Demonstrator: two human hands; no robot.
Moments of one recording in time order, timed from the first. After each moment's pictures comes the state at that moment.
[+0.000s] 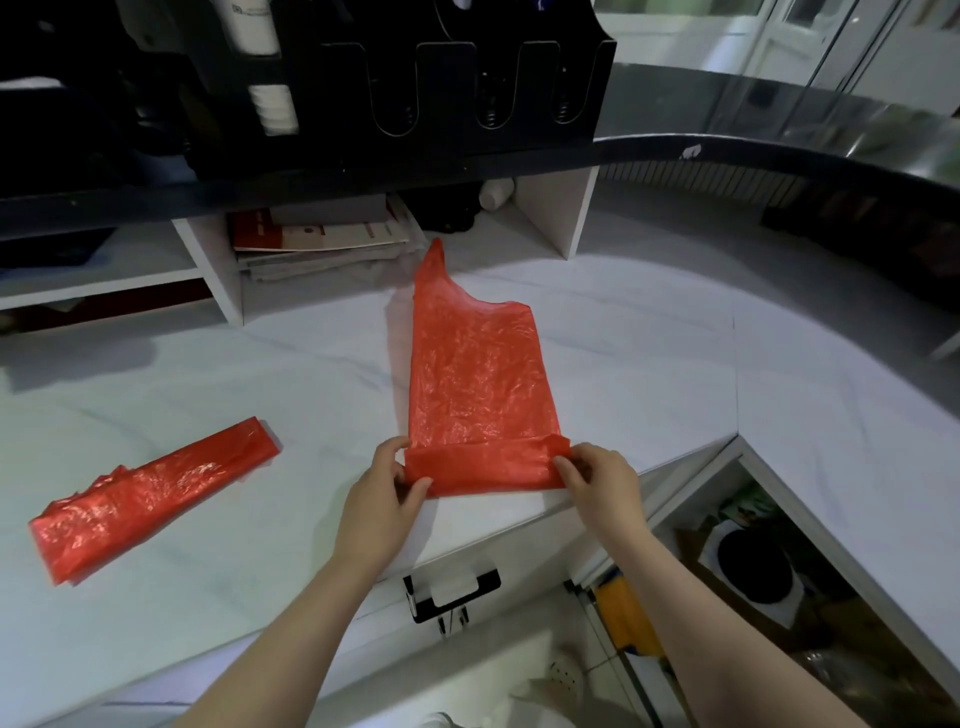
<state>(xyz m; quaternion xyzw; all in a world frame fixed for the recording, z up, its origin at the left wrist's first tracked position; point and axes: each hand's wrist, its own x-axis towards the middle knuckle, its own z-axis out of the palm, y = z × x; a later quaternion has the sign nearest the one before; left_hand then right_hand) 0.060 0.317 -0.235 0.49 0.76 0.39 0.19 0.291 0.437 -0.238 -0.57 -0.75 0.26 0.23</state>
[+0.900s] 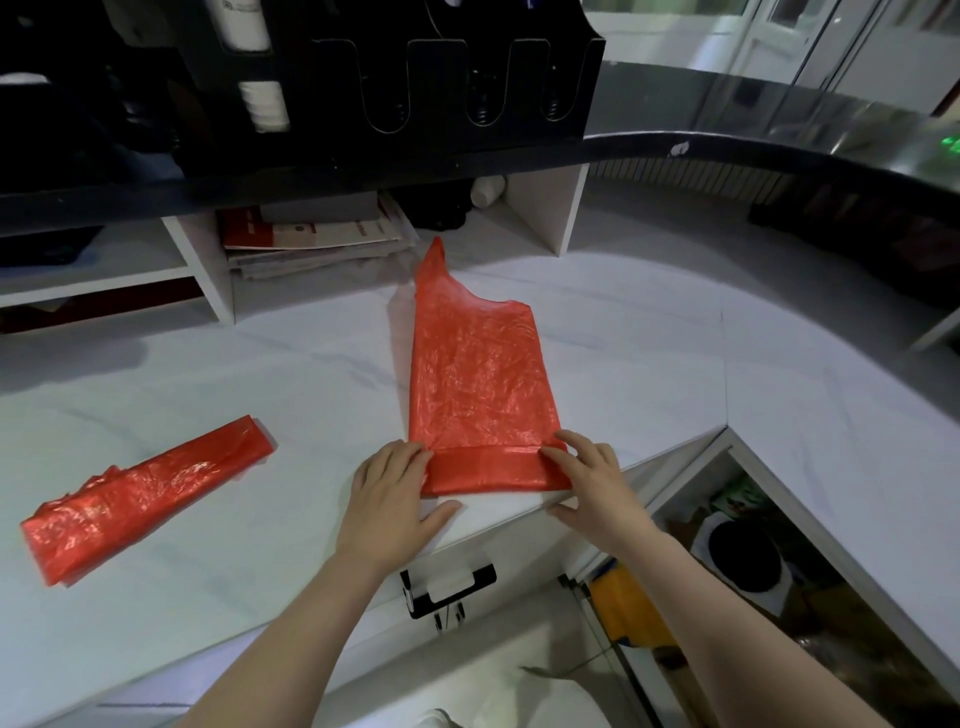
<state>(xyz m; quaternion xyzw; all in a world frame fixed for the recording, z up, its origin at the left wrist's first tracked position) 0.063 0.317 -0.240 0.65 0.74 0.17 0.04 0.314 0.430 -0.238 -0.43 -0.89 0.11 0.06</state>
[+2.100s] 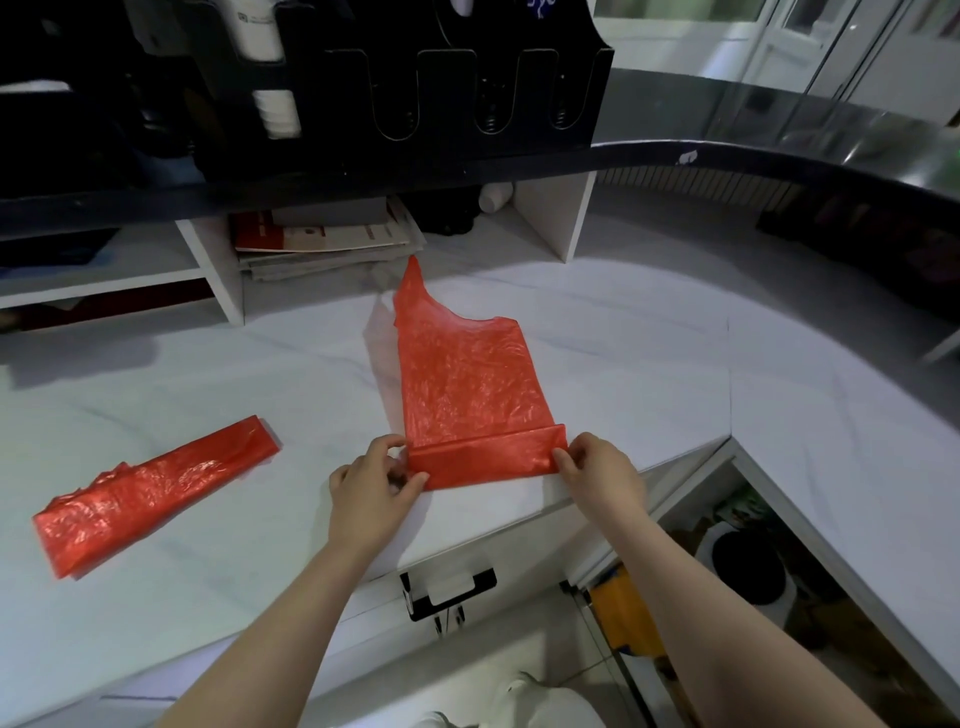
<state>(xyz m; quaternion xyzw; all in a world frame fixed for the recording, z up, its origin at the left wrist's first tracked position) 0.047 0.327 -0.244 0.47 0.78 0.37 0.16 0.290 0.452 -0.231 -0.64 -0.73 0.21 0.12</state>
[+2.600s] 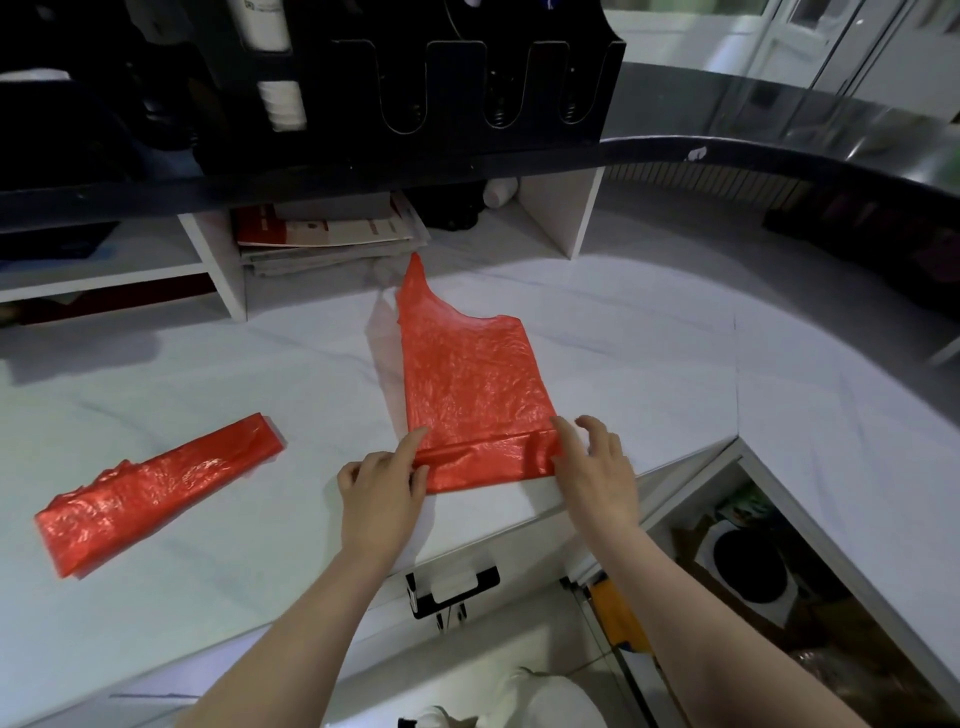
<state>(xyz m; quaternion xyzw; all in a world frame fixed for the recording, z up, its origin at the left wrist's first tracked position) 0.061 0.326 -0.237 0.53 0.80 0.27 0.06 0.278 0.433 -0.237 -0.56 -0.82 0.02 0.10</state>
